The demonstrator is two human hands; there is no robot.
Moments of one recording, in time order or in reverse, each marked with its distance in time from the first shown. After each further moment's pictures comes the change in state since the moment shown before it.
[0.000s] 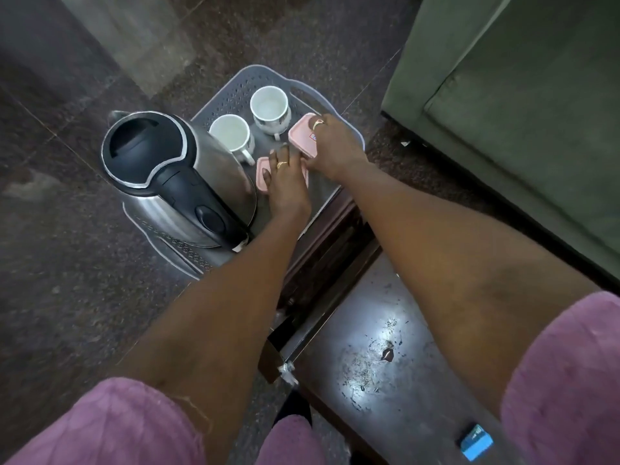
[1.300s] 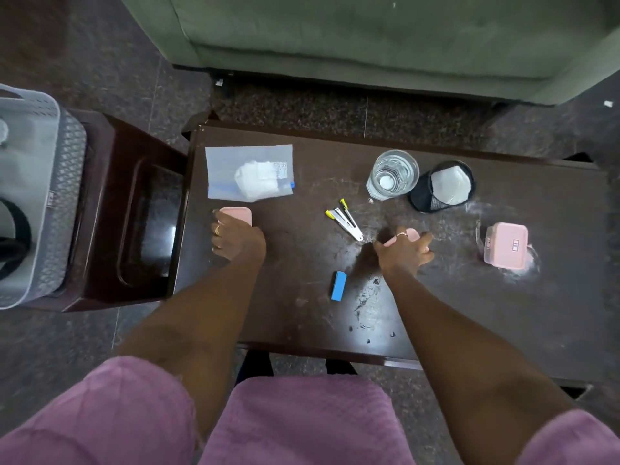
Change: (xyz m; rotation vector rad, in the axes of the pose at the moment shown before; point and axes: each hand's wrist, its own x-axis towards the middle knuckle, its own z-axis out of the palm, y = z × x) left_hand -0.267 0.132 0.176 0.127 -0.199 -0.331; right_hand -0.507 0.250 0.106 0.436 0.150 1.510
